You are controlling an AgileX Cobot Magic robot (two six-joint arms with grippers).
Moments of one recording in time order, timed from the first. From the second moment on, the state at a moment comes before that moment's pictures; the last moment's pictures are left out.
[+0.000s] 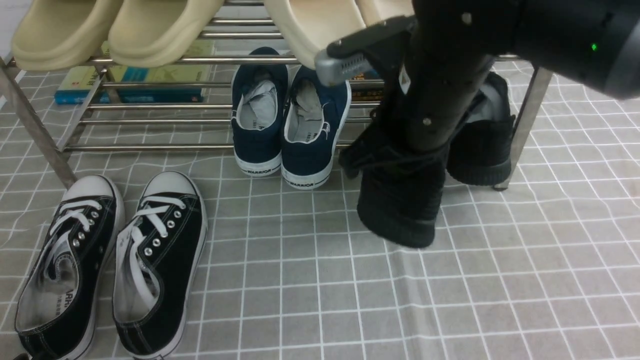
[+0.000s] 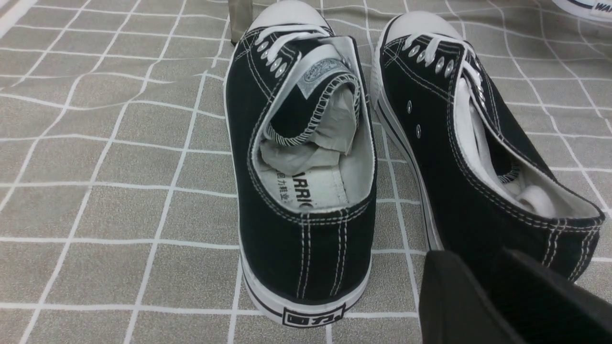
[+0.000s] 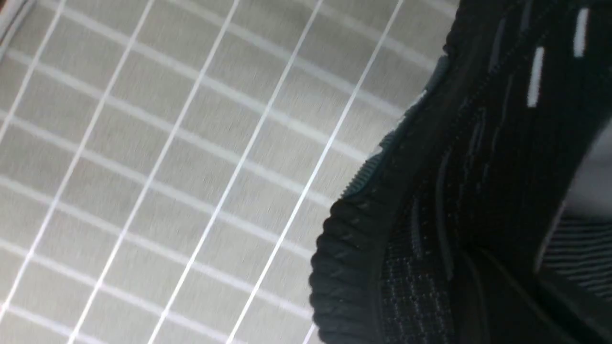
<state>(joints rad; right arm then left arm) 0.75 1.81 -1.75 -0.11 1.25 0.27 -0.06 -0.01 0.02 0.10 0.40 -0.17</state>
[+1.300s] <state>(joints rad) 0.80 1.82 -1.70 -0.18 1.22 0.41 -0.06 -0.01 0.02 0.11 0.40 -0.17</state>
